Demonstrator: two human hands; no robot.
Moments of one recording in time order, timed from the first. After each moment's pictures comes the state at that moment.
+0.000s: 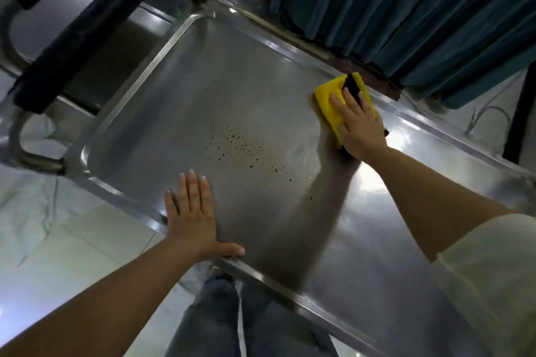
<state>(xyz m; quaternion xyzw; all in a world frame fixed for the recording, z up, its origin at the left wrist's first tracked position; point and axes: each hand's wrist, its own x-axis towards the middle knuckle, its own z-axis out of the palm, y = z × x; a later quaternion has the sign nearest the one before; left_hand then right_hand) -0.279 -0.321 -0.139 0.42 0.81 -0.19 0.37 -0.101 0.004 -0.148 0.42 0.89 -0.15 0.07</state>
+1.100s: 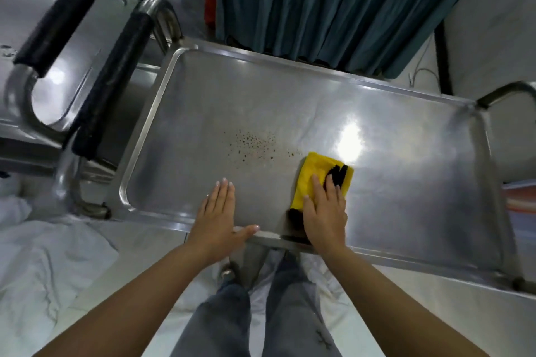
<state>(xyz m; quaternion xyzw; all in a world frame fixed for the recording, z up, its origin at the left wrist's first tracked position) -0.345 -0.366 -0.142 0.61 0.71 -0.04 0.34 -0.133 -0.294 -0.129 0.70 0.66 -0.28 -0.05</state>
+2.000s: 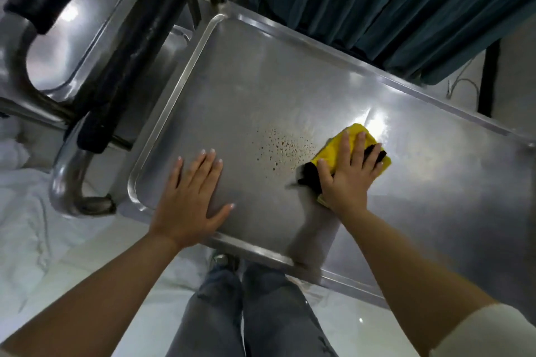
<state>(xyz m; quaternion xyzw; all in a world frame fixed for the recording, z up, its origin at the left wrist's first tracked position) -0.440 -0.346 -0.176 0.67 0.73 0.00 0.13 -0.186 -0.174 -0.159 0.64 0.75 -0.14 -0.02</state>
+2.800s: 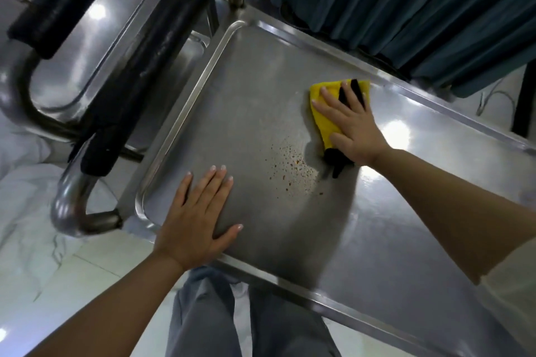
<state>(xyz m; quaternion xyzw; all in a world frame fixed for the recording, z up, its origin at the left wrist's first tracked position) -0.442 -0.324 -0.180 0.67 0.74 0.02 0.11 -0.238 -0.013 -0.141 0.28 0.94 -0.19 0.04</state>
